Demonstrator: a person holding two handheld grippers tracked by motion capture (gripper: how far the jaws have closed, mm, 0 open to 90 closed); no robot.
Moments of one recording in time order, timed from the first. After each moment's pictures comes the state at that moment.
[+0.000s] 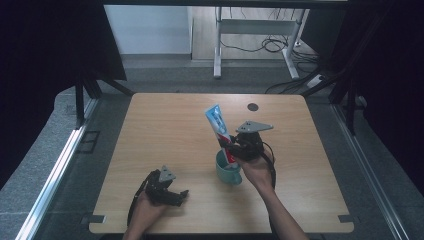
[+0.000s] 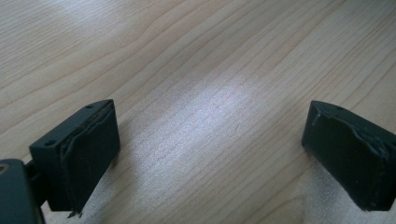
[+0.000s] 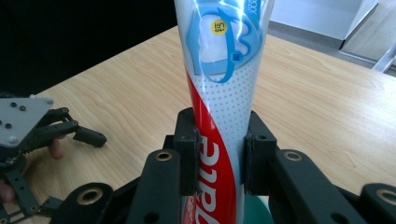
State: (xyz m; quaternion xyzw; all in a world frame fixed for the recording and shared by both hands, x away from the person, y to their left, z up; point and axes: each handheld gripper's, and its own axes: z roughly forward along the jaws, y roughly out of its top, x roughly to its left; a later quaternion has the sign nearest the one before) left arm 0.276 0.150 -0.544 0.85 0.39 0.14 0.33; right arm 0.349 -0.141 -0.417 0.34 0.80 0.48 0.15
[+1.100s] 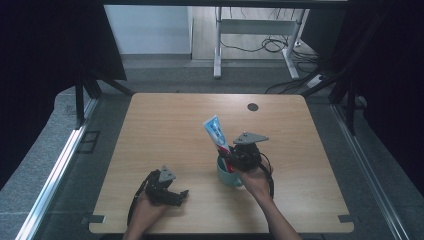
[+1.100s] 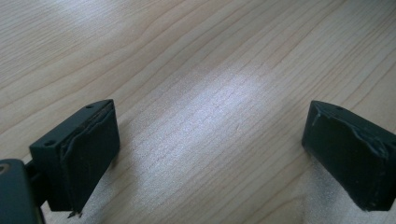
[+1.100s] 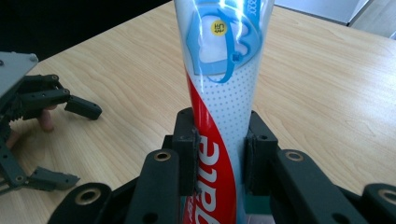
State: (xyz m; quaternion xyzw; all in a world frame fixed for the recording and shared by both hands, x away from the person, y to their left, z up) left arm 0.276 0.149 -0.545 0.85 0.39 0.14 0.33; right arm 0.337 -0.140 -0.450 0.34 0.81 0.46 0.14
